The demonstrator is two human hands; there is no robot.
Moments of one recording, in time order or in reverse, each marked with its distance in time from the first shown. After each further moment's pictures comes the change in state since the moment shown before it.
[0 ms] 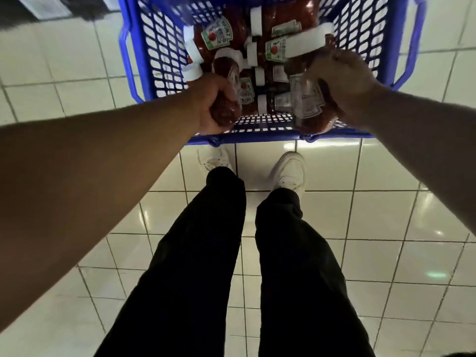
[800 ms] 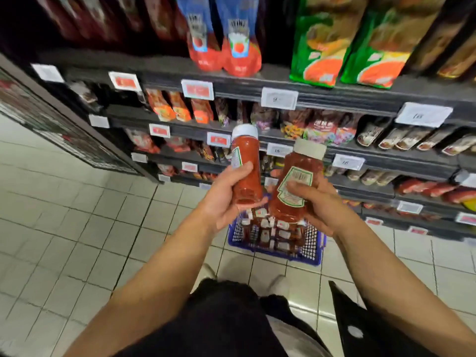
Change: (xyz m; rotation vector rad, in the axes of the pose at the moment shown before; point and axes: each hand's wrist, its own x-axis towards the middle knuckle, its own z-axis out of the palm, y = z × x) left_hand -0.635 0.009 -0.042 -0.331 -0.405 0.829; right_hand -0.455 -0.406 0.143 0.231 -0.380 -0.321
